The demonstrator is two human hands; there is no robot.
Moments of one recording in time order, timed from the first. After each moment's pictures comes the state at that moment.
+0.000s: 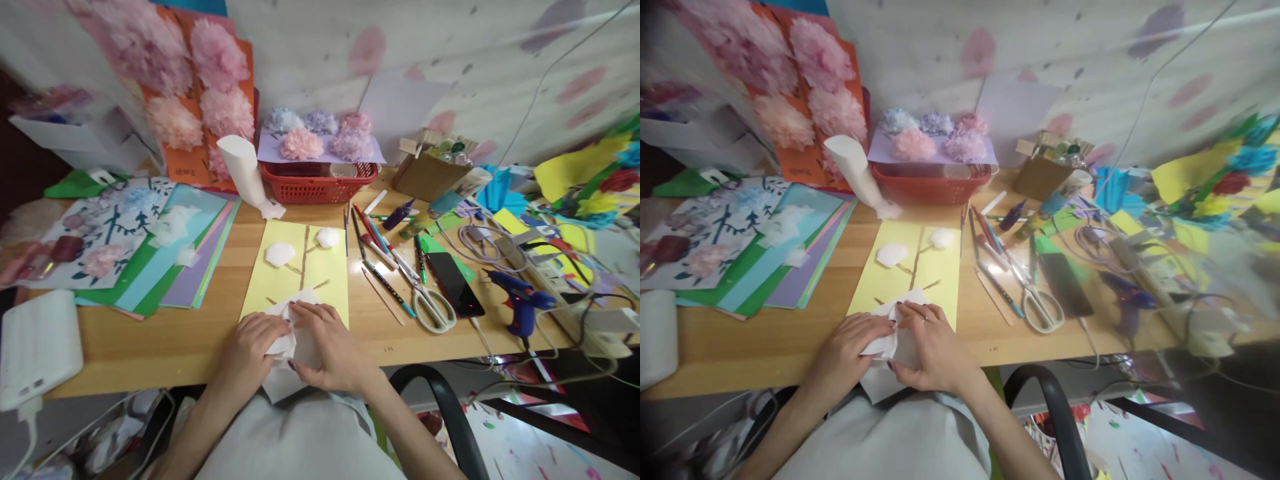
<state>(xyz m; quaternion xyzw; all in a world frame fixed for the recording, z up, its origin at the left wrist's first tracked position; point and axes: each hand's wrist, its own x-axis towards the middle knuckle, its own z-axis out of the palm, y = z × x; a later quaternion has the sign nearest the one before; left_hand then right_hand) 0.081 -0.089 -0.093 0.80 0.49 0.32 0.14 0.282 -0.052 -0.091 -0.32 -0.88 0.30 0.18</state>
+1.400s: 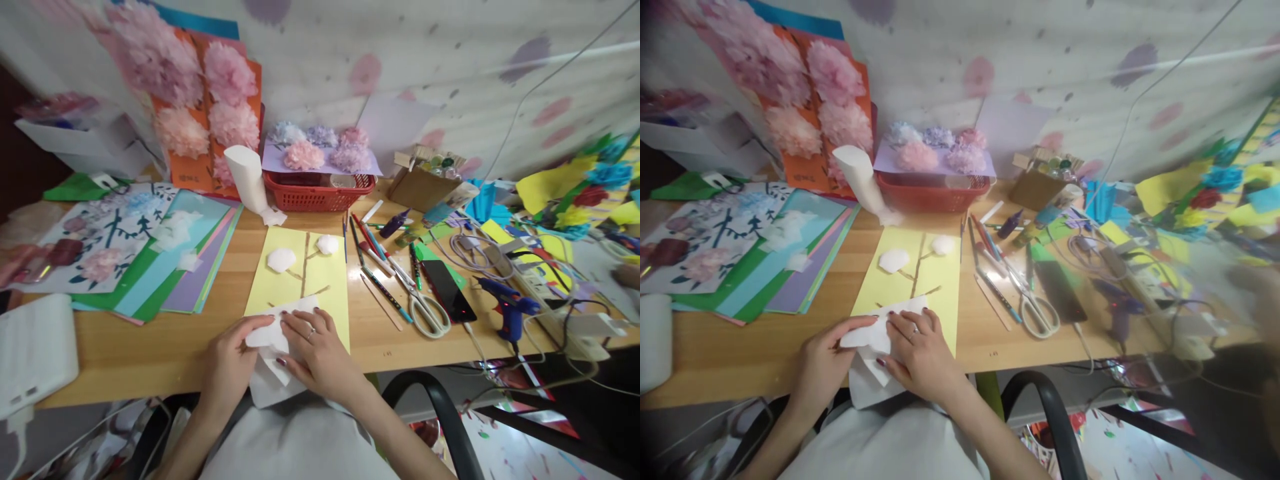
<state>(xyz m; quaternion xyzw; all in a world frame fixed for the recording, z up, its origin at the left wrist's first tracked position) 0.069 -0.095 -0.096 0.61 0.63 0.42 0.23 0.262 -0.063 -0.096 -0.34 -0.91 0.18 0.16</state>
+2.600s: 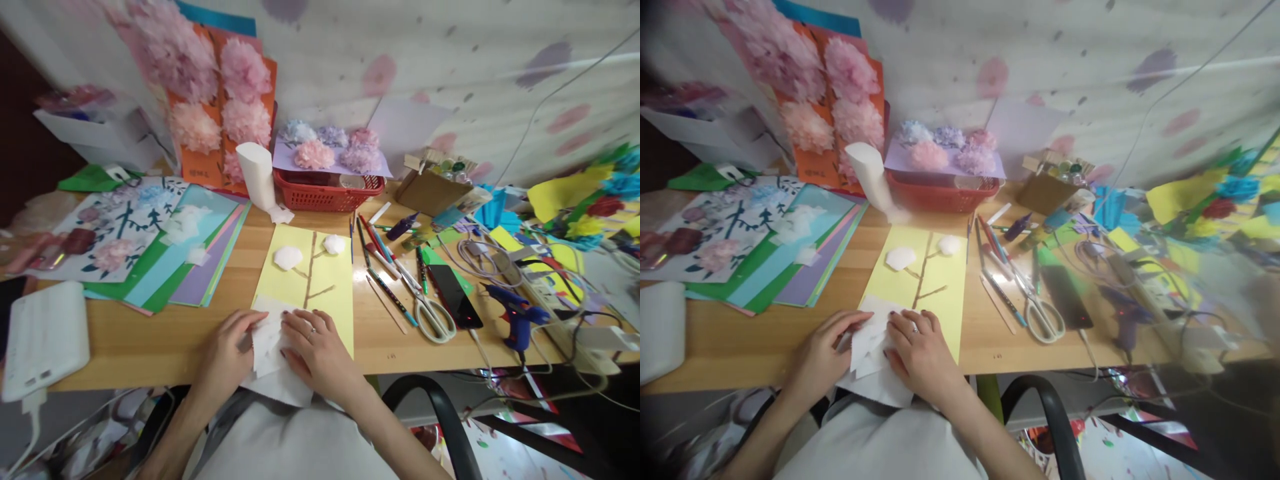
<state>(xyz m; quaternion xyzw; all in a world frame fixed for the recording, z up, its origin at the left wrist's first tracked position) 0.049 -0.097 -0.100 0.65 0.62 0.39 0.22 0.252 -0.064 -0.095 -0.32 -0.92 0.16 0.16</state>
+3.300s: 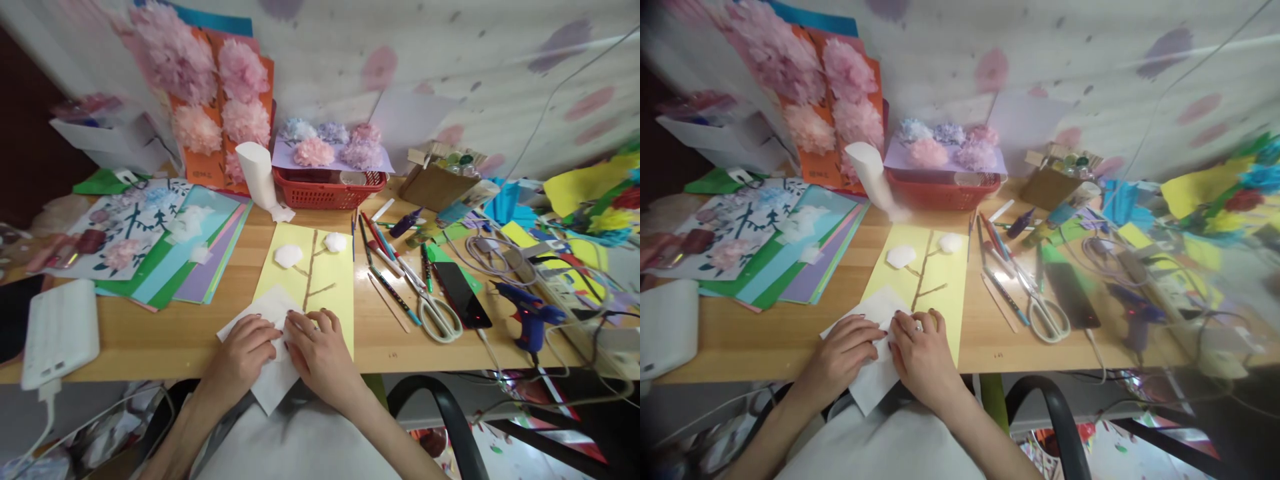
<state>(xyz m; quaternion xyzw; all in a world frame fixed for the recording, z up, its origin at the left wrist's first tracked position) 0.059 -0.101 -0.099 0.83 0.44 0.34 0.06 0.251 -0.072 -0.095 -0.38 -0.90 0.14 0.18</state>
